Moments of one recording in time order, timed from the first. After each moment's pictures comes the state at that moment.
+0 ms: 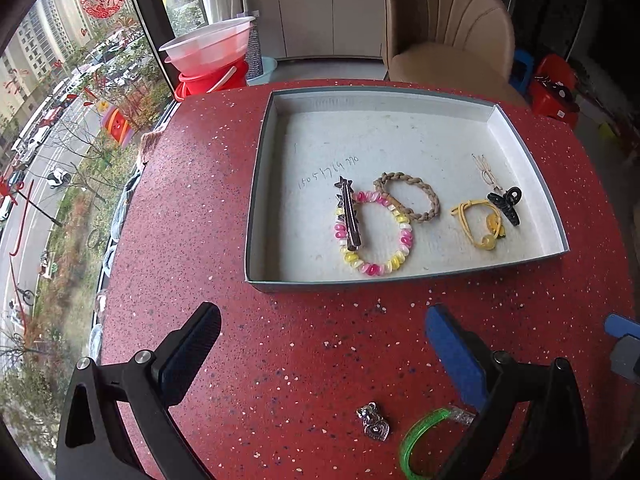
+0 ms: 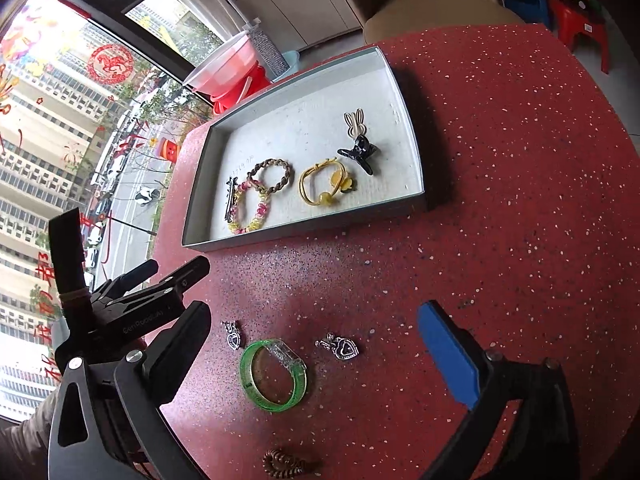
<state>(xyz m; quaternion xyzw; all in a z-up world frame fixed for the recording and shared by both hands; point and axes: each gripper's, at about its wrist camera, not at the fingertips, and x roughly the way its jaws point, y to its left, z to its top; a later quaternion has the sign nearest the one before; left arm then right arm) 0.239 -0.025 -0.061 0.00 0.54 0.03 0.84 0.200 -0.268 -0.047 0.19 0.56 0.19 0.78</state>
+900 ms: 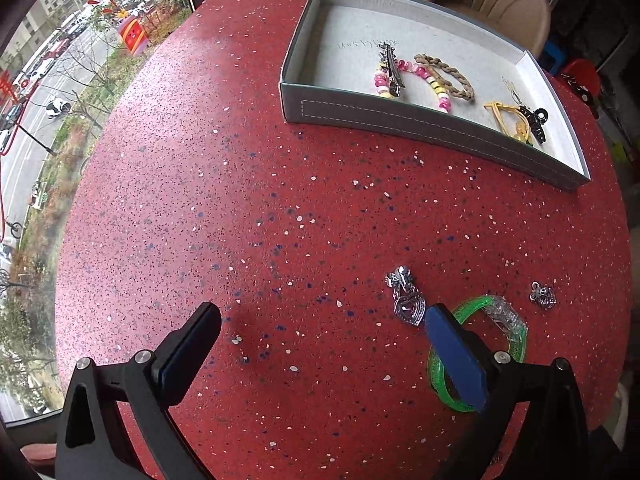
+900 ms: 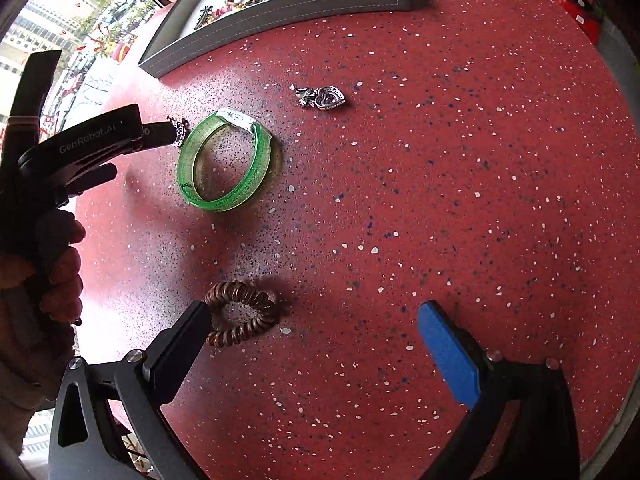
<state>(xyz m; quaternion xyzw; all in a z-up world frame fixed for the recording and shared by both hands) 0.169 -0.009 -0.106 -0.08 0.61 0.05 0.78 0.072 -0.224 -0.111 0.08 0.66 0.14 0.73</state>
